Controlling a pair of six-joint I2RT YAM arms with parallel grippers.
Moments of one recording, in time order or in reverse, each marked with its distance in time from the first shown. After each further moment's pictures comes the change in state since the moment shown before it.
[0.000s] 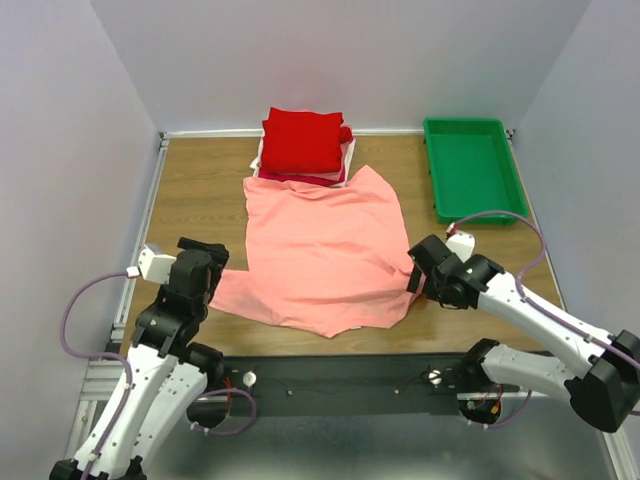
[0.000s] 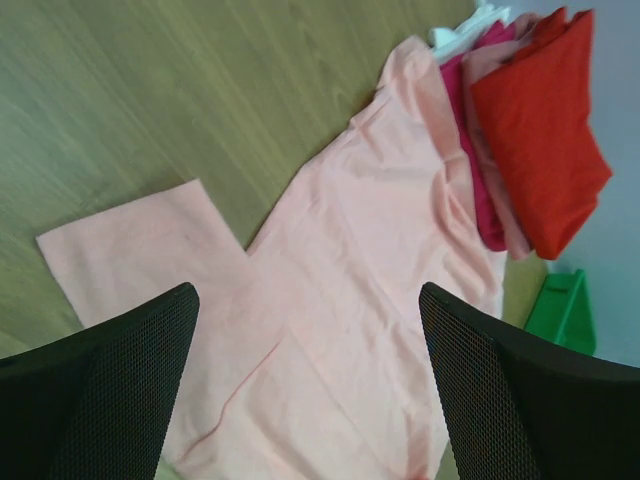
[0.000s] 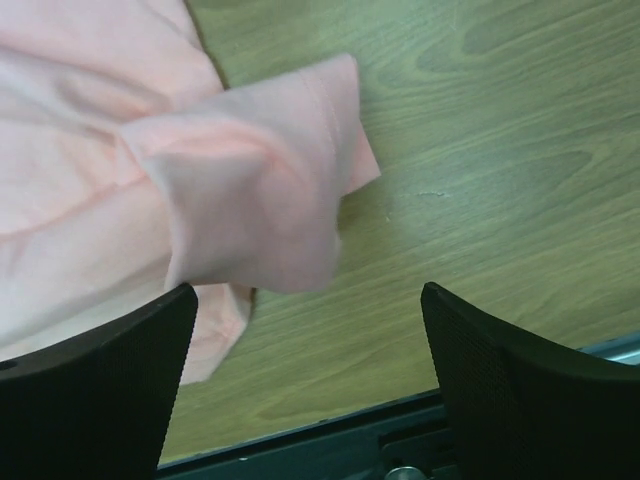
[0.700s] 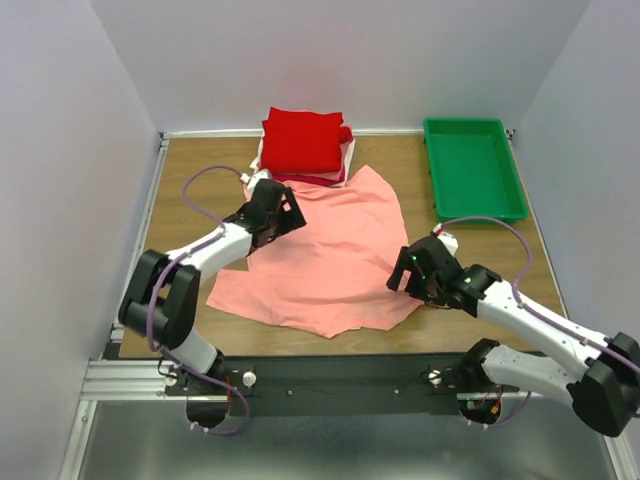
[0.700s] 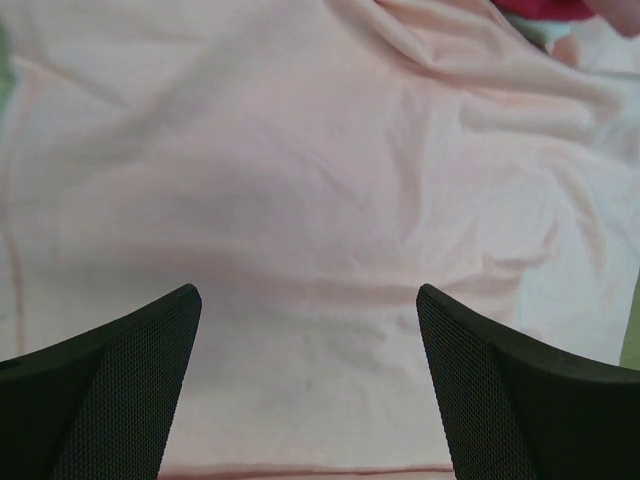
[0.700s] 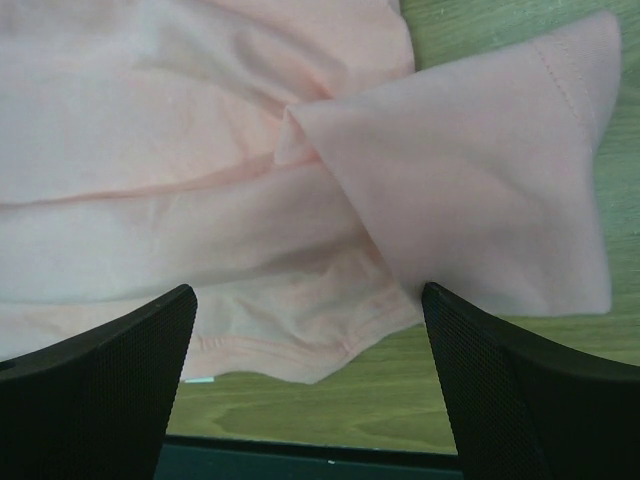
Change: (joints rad) left arm -0.077 1.045 0.323 0.614 0.364 0.559; right arm -0.003 -0.064 -0.108 0.318 -0.225 -0.032
